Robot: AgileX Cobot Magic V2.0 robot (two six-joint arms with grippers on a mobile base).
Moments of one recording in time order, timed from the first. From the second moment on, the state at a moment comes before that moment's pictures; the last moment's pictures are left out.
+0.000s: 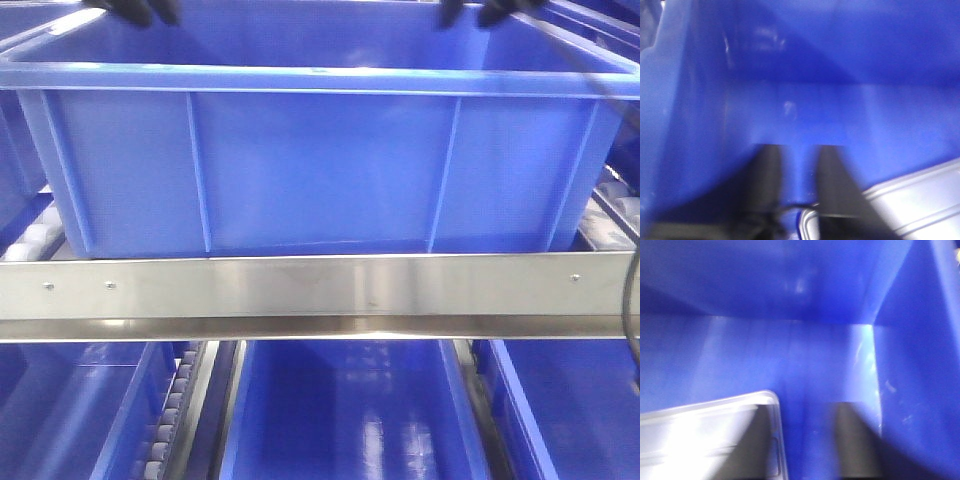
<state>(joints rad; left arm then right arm) -0.42 1.74 -1.46 0.59 0.28 -0.79 0.35 1.69 -1.36 -0.75 0.29 0.96</state>
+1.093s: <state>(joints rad) -0.42 0.97 -0.62 0.62 -0.17 -0.79 0.35 0.98 -0.71 -1.00 -0.09 0.96</state>
